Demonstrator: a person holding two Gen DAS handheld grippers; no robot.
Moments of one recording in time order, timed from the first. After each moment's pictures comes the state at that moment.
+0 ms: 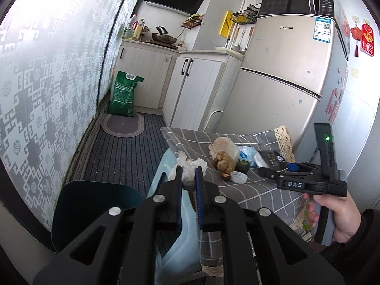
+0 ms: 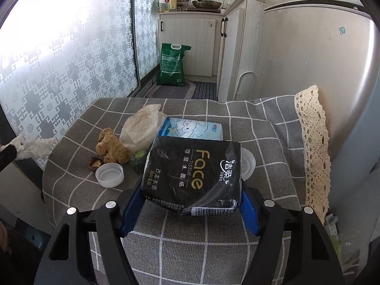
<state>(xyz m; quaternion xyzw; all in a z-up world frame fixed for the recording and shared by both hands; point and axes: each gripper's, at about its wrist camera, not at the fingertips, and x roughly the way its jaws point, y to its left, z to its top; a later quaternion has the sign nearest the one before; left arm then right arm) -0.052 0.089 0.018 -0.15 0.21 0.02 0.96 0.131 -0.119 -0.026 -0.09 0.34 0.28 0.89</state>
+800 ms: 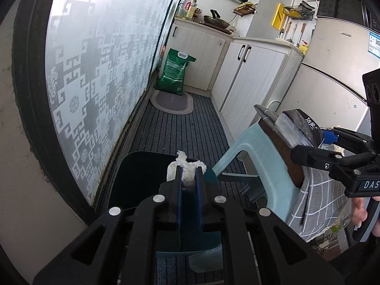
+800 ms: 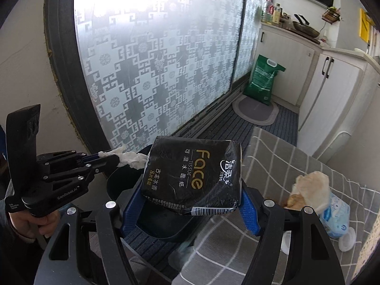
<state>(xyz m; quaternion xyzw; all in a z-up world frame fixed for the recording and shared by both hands) -0.081 0.189 -0.038 -0.20 0.28 0.13 0.93 0.043 0.055 0.007 -0.20 0.31 0.49 0.79</state>
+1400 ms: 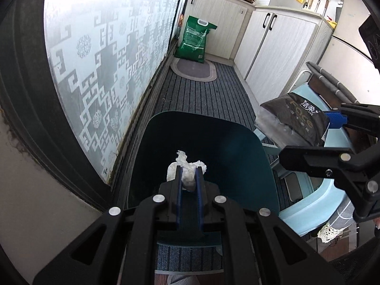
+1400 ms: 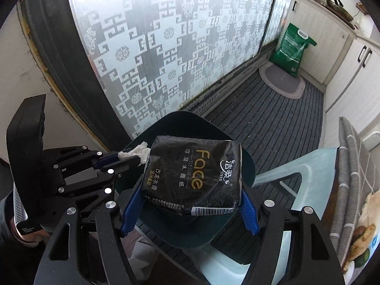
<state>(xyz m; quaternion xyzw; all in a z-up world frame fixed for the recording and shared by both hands) -0.065 0.218 -0.106 -0.19 0.38 0.16 0.89 0.039 0.150 -0.062 -0.27 0.41 0.49 0.72</state>
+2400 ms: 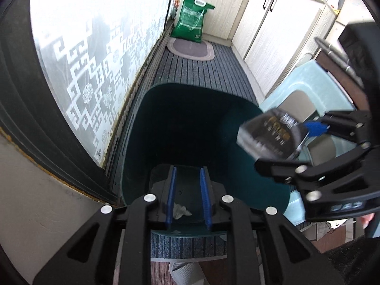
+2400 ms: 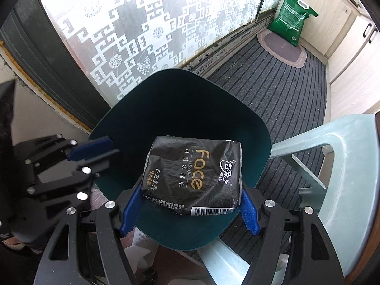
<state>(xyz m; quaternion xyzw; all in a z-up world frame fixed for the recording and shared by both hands) -0.069 0.222 -0.129 -0.20 0.42 0.14 0.88 0.050 0.166 -0.126 -0.30 0.48 0.45 0.69</state>
